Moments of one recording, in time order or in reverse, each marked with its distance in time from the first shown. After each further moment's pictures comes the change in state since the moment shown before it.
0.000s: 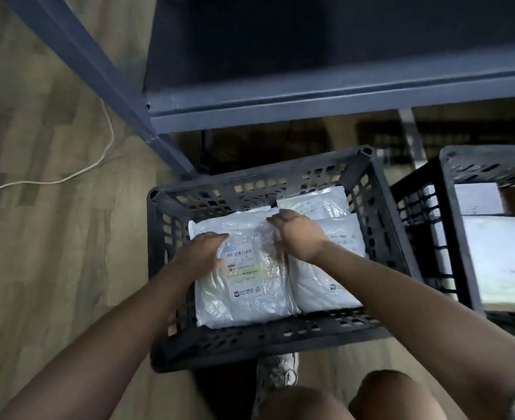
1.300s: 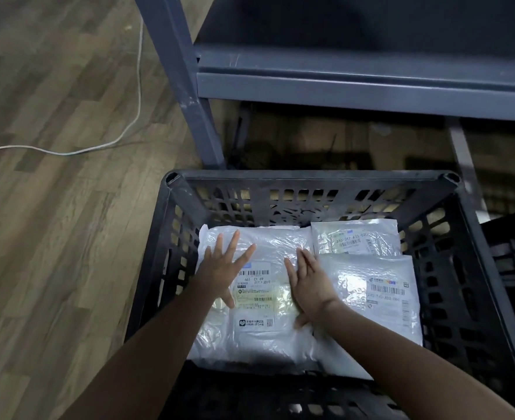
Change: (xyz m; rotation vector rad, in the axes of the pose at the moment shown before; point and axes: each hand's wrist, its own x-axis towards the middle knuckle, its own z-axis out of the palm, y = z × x) left_hand 0.085 -0.050 0.097 0.371 -0.056 -0.015; right_hand 0.060 0.012 0.134 -0.866 -0.206 -0.044
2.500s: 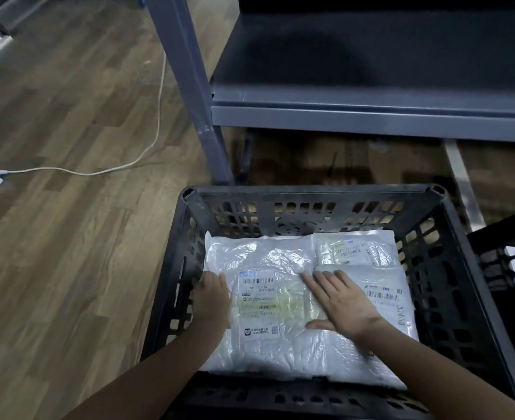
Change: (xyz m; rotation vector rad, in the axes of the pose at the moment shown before) left_hand -0.062 0.026 0.003 0.095 0.031 -0.392; right_hand -0.044 0.029 0.028 0.369 0.201 -0.028
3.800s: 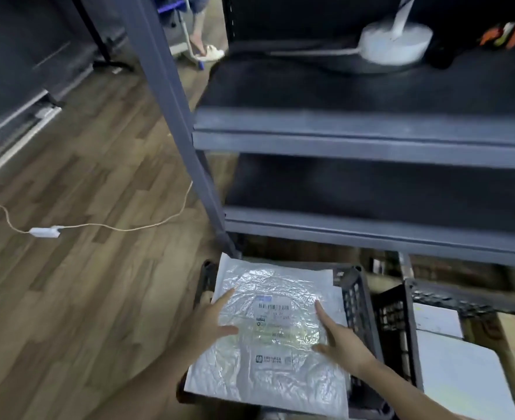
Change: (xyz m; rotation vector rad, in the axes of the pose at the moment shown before) left_hand -0.164 -0.101 -0.216 -0.839 0.080 0.149; right_hand -0.158 0.025 -0.228 0.918 -0.151 0.305
